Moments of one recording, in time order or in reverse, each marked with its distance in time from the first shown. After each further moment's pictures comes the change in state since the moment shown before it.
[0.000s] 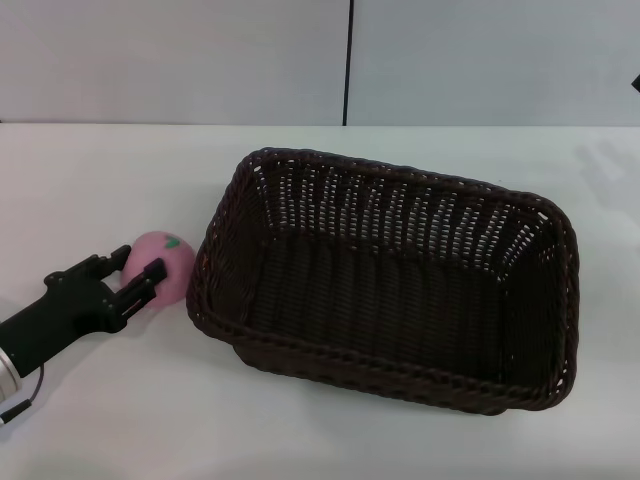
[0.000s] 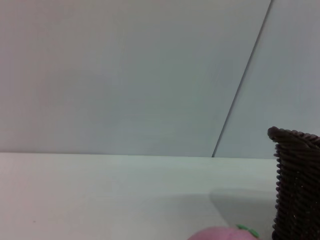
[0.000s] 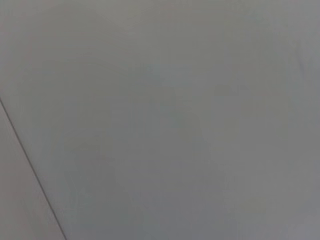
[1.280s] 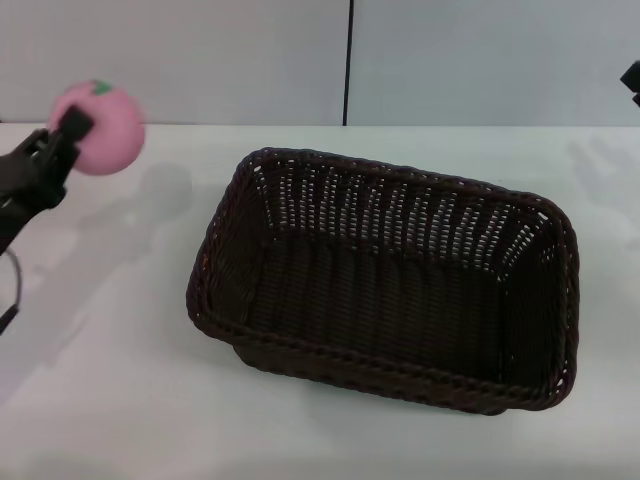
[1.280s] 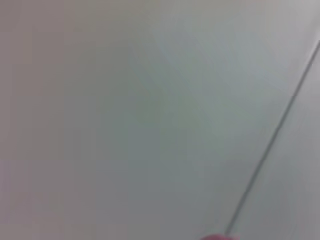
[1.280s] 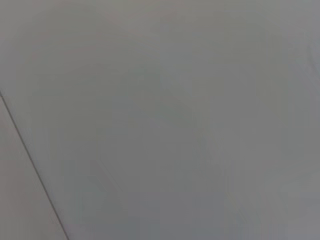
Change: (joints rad) left arm -0.057 0.001 -0.319 -0.059 -0.065 0.345 -0.135; right arm 0.018 0.011 0.001 0.013 0.009 0.011 -0.024
